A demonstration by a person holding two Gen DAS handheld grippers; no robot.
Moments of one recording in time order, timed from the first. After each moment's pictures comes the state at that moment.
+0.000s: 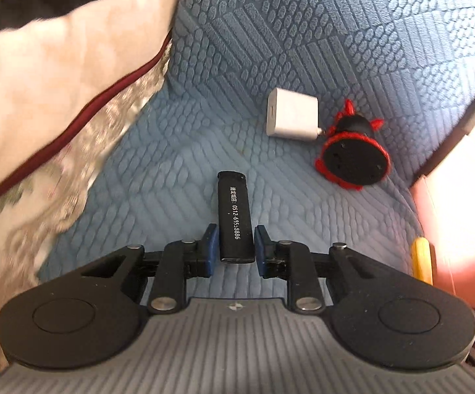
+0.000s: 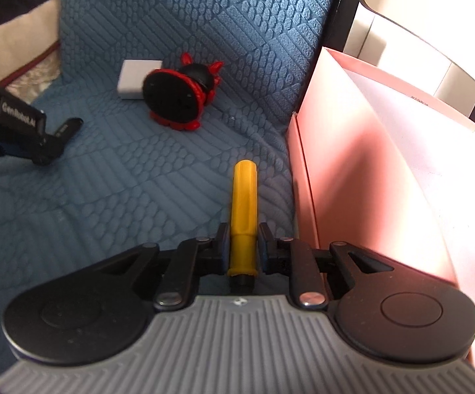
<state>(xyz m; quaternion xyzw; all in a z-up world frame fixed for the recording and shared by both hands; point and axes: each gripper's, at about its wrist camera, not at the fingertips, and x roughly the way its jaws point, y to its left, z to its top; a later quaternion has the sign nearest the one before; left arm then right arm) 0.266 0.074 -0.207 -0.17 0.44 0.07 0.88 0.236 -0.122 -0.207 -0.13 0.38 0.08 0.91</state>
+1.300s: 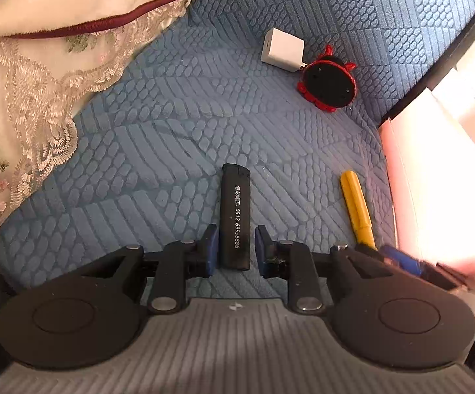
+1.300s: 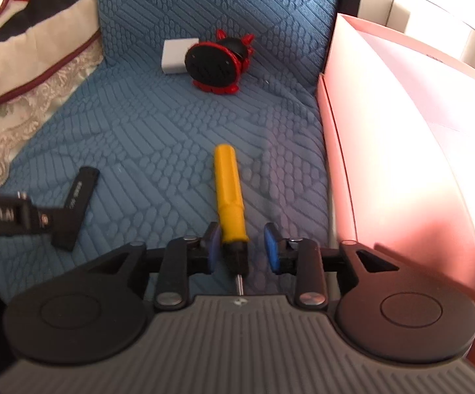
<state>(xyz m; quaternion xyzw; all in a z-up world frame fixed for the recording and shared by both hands) 0.170 0.064 -0.206 -0.24 0.48 0.04 0.84 0.198 -0.133 -0.205 -0.08 0.43 0.13 0.89</state>
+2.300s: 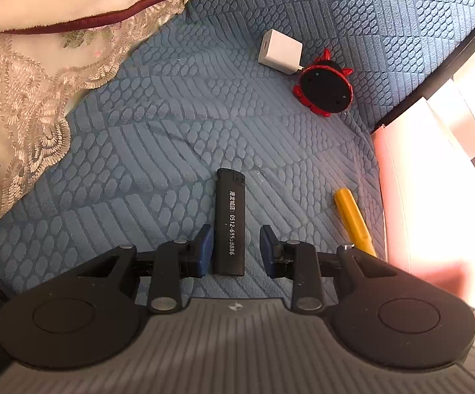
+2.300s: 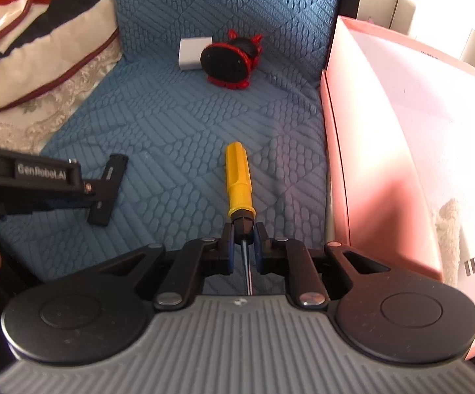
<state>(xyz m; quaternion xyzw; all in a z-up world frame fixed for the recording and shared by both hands) 0.172 0.069 -0.207 -0.26 0.48 0.03 0.84 0.173 -0.139 -0.182 -0.07 0.45 0.15 0.88</state>
